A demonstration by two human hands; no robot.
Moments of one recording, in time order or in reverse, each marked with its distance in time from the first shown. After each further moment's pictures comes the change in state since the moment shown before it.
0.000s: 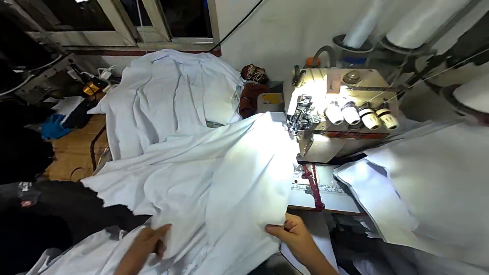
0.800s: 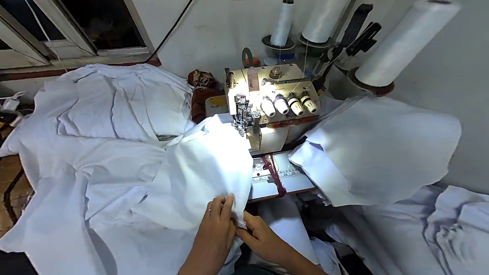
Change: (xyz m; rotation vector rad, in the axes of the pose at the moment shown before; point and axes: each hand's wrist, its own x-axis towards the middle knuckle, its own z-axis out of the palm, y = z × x) left_hand -0.042 0.123 0.202 0.694 -0.065 1.229; right_hand -0.006 0.002 0.005 -0.371 -0.175 -0.075
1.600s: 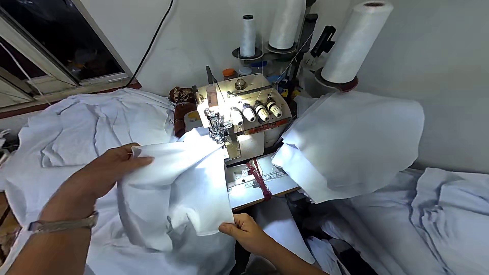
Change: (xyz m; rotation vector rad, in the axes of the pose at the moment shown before) left_hand 0.146 -0.105 -0.161 -0.627 -0.203 -0.575; right_hand 0.013 0.010 -0.006 0.290 0.125 -0.032
